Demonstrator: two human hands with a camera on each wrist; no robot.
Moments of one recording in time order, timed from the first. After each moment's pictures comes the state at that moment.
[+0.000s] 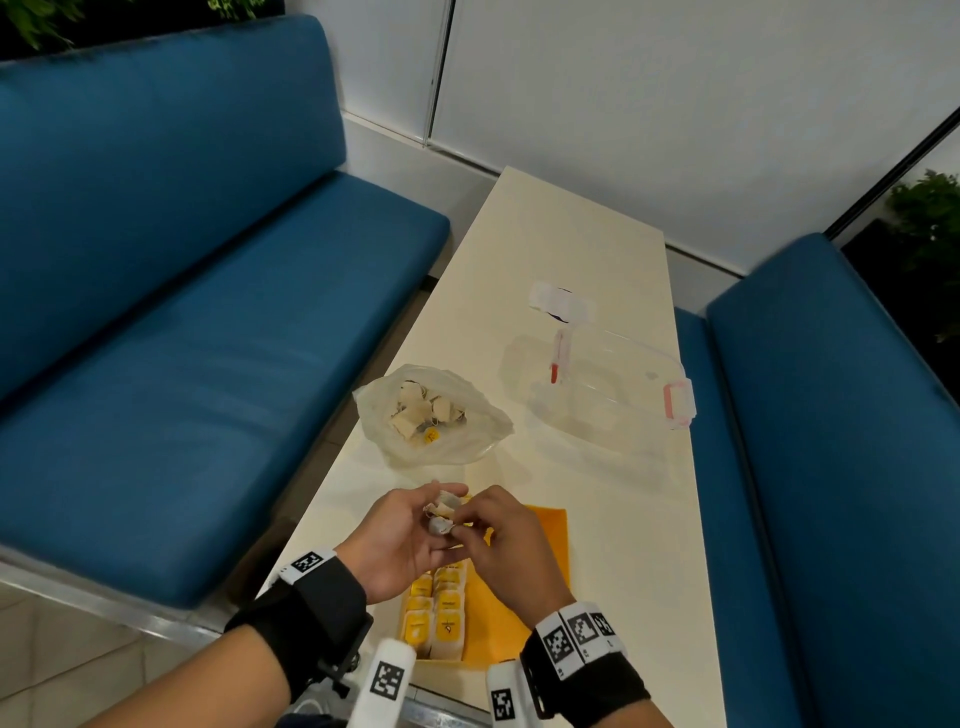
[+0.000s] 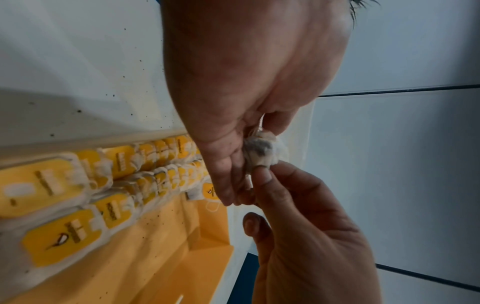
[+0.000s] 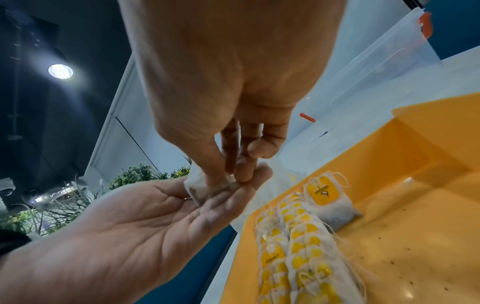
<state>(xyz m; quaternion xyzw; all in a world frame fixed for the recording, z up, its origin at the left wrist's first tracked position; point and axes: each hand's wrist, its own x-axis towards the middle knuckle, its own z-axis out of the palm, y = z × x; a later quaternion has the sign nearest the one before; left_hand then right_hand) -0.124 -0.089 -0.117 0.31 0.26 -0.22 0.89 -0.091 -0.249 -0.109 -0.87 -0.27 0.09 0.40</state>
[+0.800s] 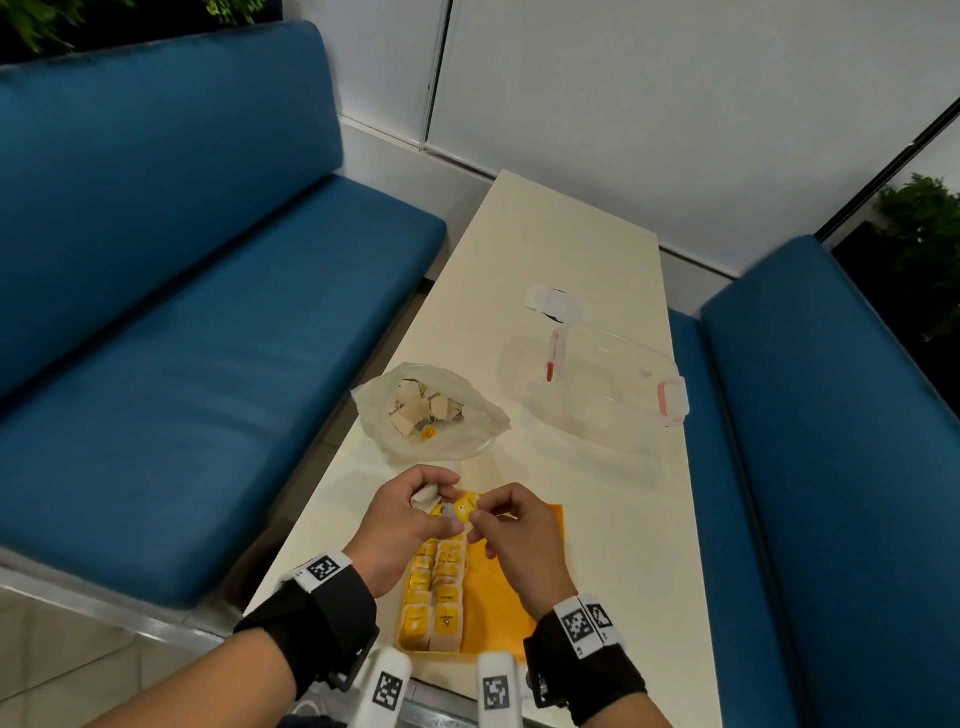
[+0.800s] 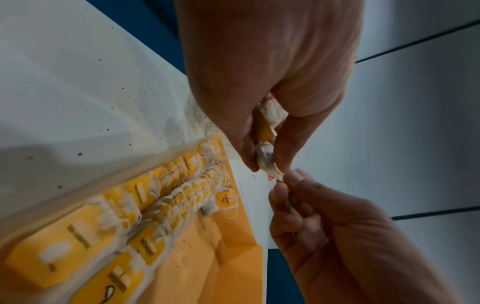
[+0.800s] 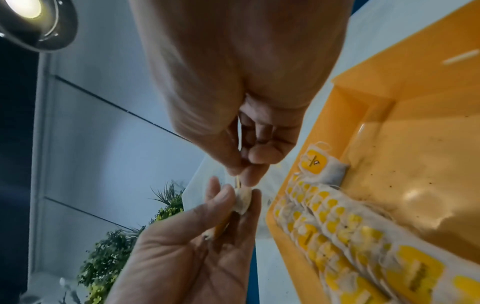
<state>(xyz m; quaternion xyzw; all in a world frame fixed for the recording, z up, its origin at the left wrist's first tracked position) -0.129 -0.095 -0.136 0.57 0.18 -0.03 0.80 -0.092 -0.253 -0.107 -0.80 -0.01 0.15 0.59</state>
